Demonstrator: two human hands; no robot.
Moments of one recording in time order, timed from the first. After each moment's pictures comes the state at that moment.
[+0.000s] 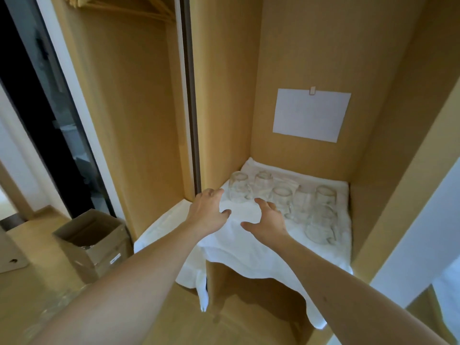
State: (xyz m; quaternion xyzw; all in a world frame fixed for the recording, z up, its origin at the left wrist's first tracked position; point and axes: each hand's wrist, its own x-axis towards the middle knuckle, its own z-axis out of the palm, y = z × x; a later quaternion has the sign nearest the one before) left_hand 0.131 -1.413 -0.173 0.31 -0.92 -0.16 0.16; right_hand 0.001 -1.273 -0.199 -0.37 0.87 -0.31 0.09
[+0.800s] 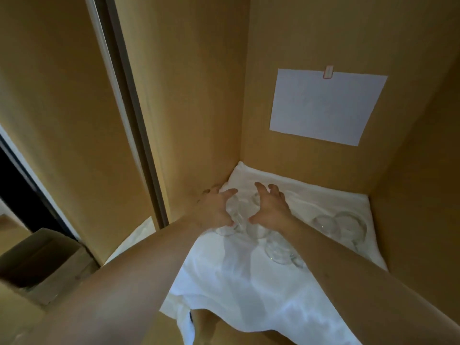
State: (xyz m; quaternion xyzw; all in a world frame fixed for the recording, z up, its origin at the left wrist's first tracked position) left_hand -0.094 -1.577 -0.226 0.24 -0.96 -0.14 0.01; right_hand -0.212 -1.426 -0.212 -0.37 0.90 -0.18 0.12
